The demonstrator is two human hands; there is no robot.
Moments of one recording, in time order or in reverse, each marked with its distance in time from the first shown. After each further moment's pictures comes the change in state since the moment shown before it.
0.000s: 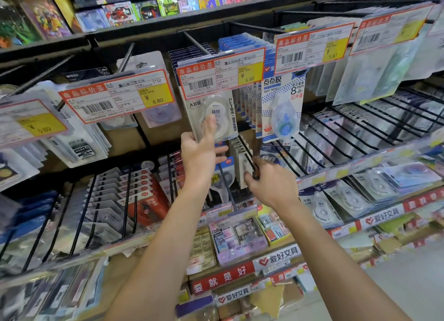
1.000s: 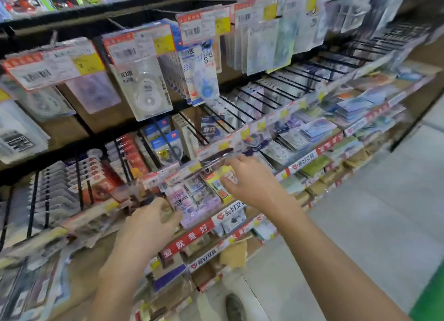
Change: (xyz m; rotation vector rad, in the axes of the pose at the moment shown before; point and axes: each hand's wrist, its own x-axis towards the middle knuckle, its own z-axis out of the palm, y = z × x) left_hand -0.166 -0.035 -0.114 1.412 -0.530 0.041; right_hand -0.157 0.009 -0.091 -0.094 -0.201 0.006
